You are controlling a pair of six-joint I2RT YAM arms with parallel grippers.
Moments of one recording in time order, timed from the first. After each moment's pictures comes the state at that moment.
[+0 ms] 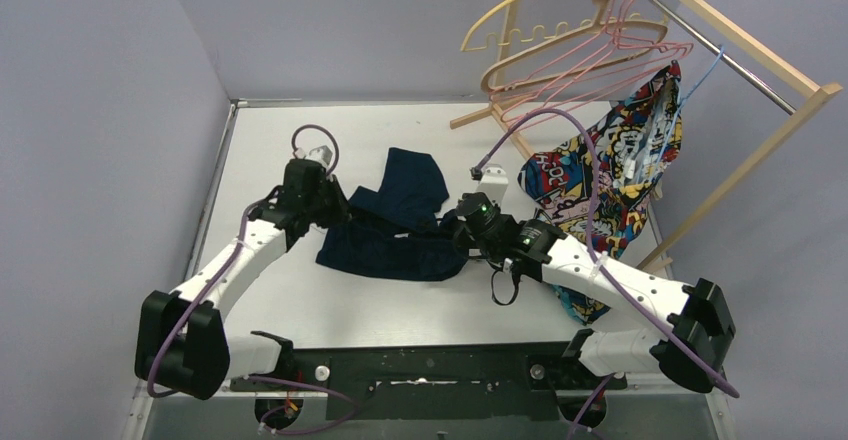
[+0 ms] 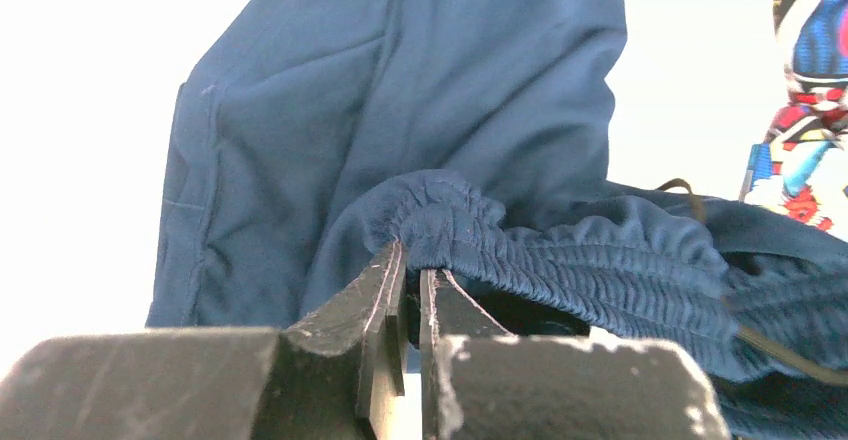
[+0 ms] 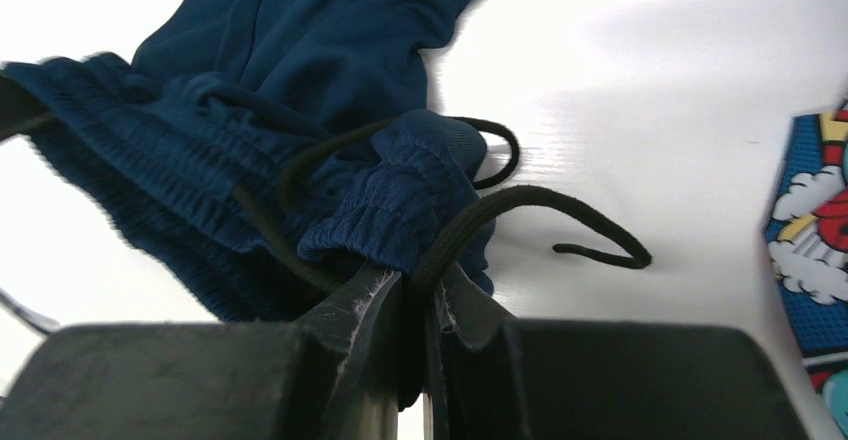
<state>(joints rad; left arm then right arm) -0.30 1.30 0.80 -0.28 0.13 -0.57 0.90 1.27 0.97 -0.45 0.44 0.71</state>
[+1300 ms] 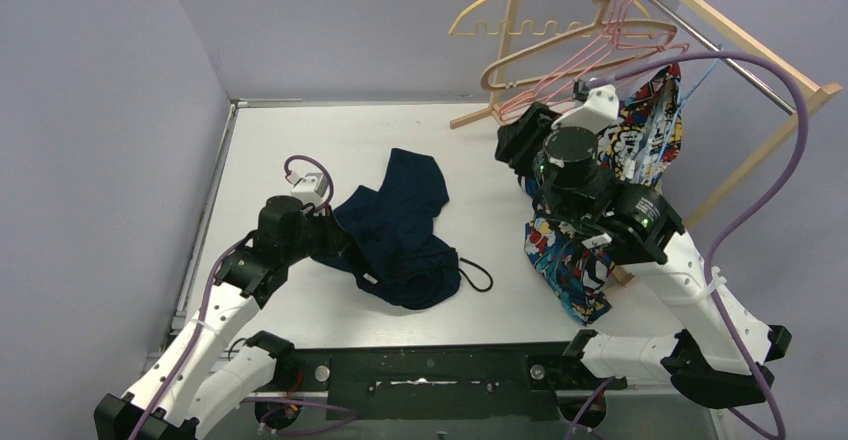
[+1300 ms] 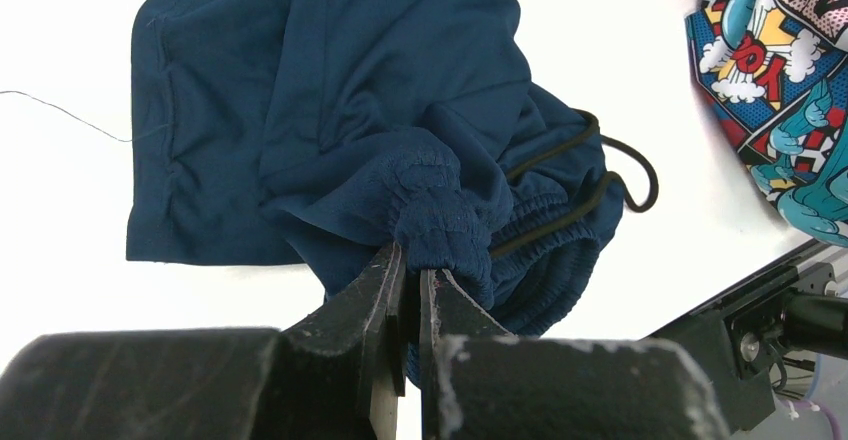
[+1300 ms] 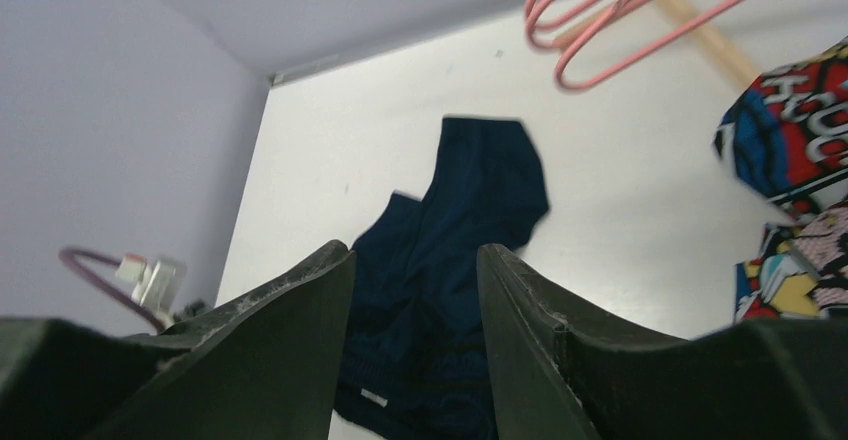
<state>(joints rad) -0.40 0.82 0.69 -0.47 0.14 -0.43 0.88 1.14 1.60 -0.77 0.68 0.67</state>
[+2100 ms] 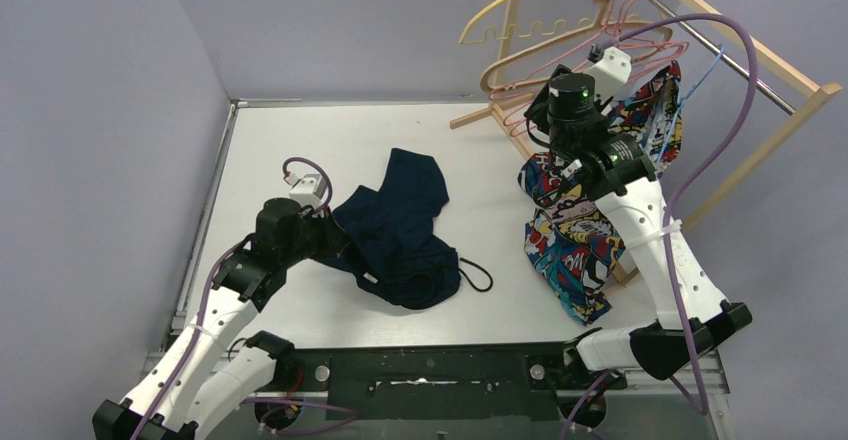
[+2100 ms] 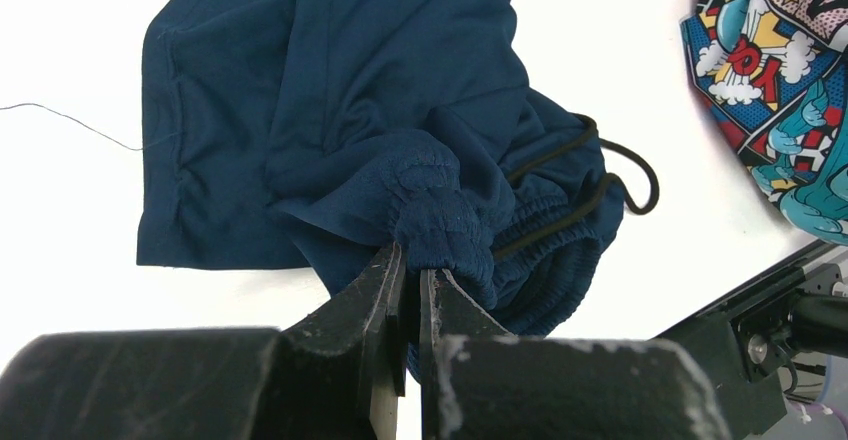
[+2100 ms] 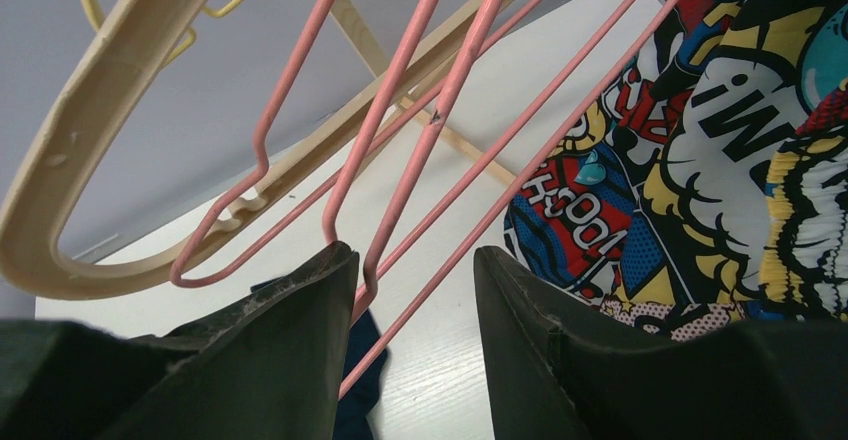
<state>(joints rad) -0.40 0.79 0.68 -0.46 0.14 -0.41 0.44 1.36 1.67 -0.72 0.62 0.59</state>
